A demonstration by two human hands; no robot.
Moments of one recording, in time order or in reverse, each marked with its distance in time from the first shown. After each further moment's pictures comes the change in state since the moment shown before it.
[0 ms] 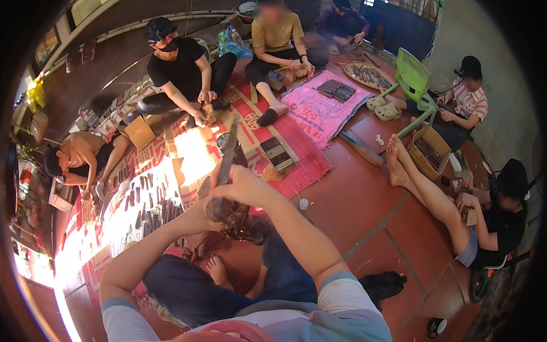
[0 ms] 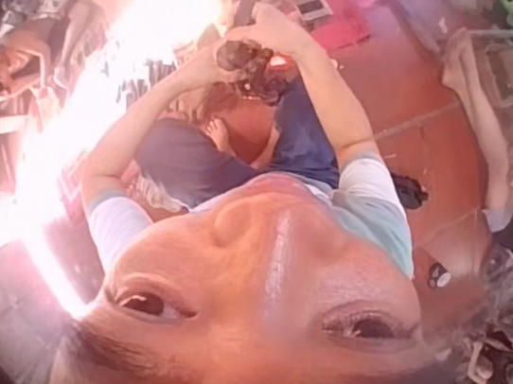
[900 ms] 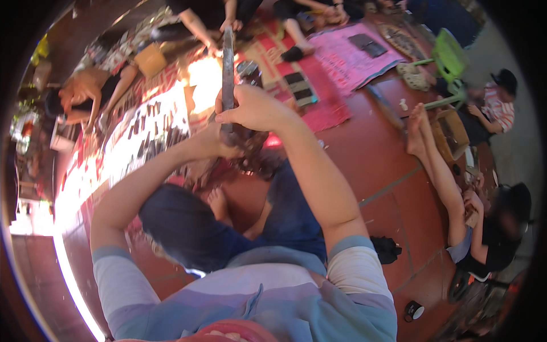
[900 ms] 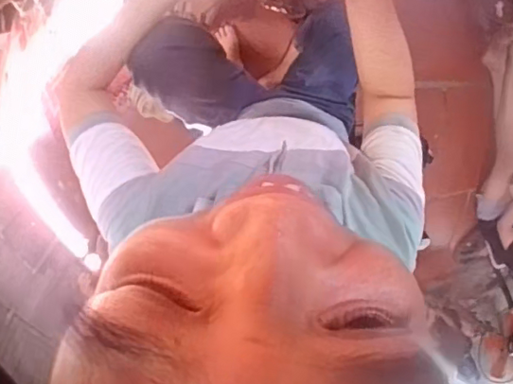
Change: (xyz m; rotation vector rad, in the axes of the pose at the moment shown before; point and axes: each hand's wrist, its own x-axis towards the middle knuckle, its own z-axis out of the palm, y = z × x) left_hand 0.007 -0.034 0.004 0.011 -0.046 0.216; right_hand 0.012 -0.011 0.015 -0.315 -0.118 0.018
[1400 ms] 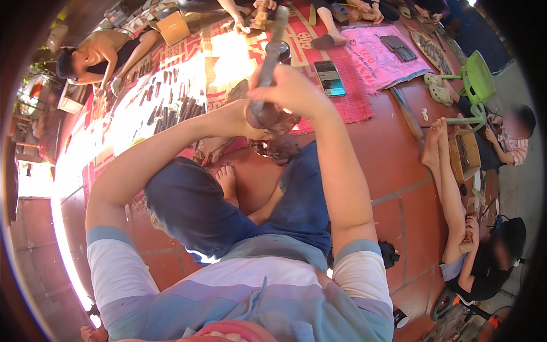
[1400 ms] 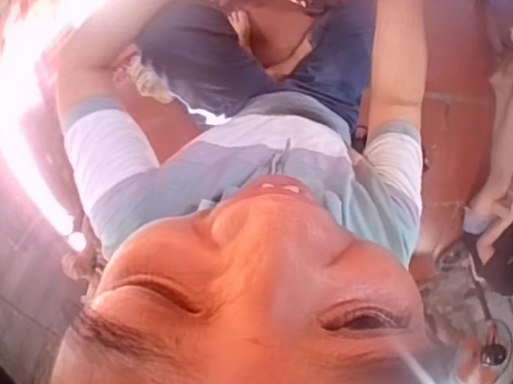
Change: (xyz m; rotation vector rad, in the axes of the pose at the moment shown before) left_hand 0.003 0.017 -0.005 0.040 -0.125 -0.173; right_hand 0.001 0.013 0.001 0.074 -0.049 -0.065
